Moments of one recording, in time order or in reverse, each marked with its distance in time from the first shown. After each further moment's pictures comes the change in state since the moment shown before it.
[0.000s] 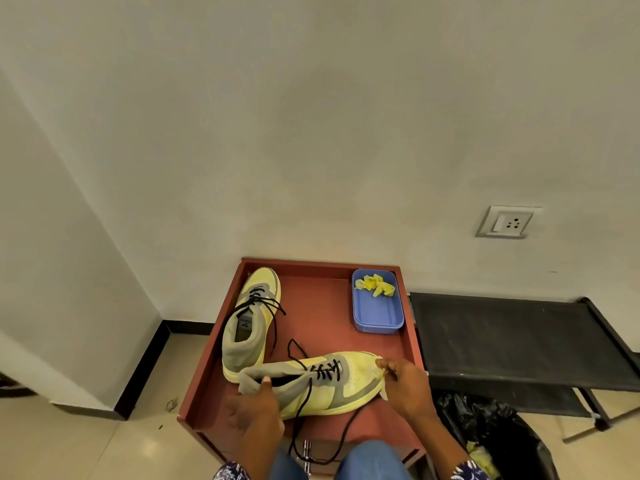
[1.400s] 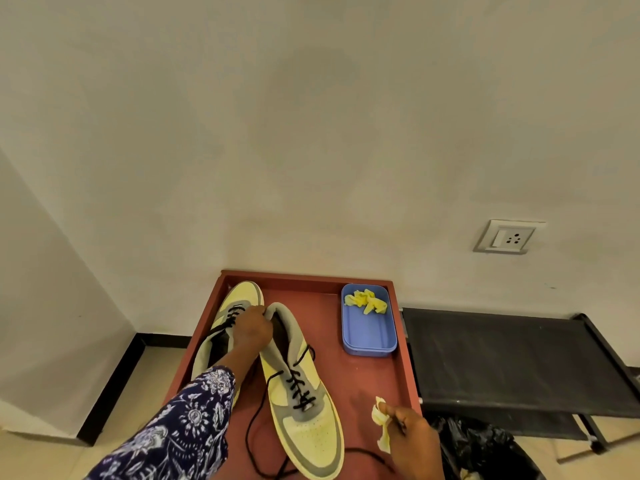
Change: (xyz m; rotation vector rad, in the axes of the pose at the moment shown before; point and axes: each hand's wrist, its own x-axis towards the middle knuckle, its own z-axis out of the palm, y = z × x) left_hand 0.027 0.145 0.073 0.870 -0.255 0.865; right_hand -0.001 0.027 0.011 0.291 0.094 0.329
